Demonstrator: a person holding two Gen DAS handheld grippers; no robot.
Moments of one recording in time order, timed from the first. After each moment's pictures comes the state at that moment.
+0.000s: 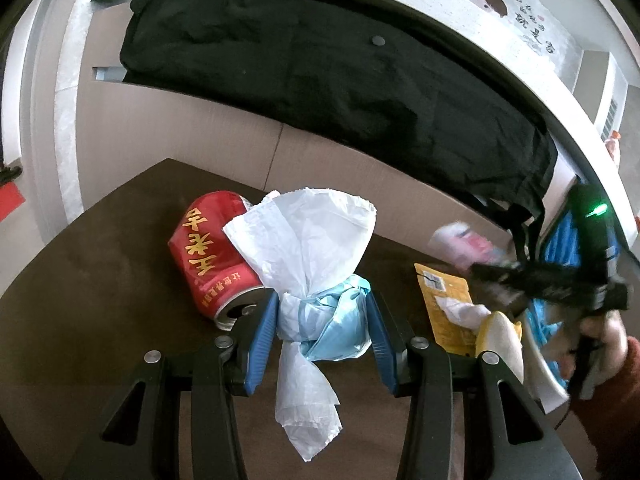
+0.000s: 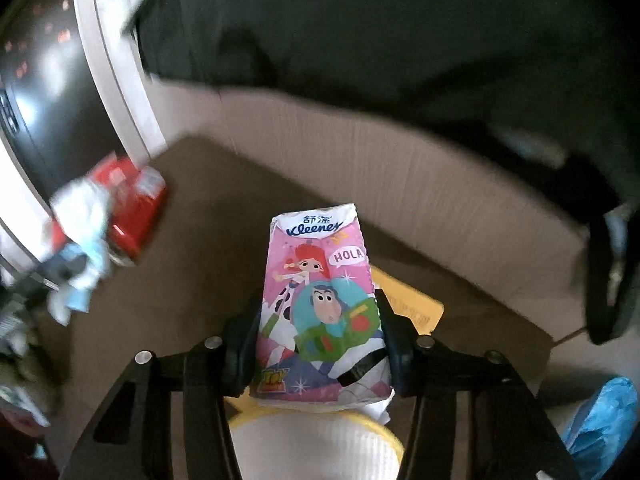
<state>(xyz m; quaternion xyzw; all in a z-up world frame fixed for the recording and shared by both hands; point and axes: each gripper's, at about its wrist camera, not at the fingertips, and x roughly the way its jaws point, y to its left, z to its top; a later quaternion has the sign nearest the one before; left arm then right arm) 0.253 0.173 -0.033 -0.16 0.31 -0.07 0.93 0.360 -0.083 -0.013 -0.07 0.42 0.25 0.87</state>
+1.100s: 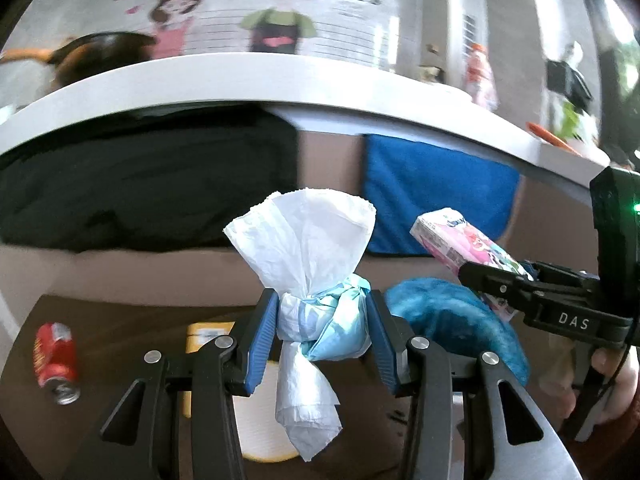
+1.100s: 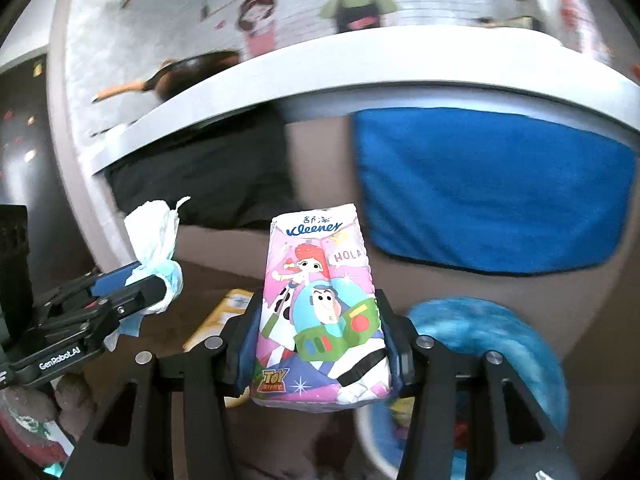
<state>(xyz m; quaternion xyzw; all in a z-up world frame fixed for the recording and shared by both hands) 0.217 -0.097 0.069 0.01 0.24 -0.23 0.94 0.192 -0.301 0.075 0.05 0.26 0.11 0.96</state>
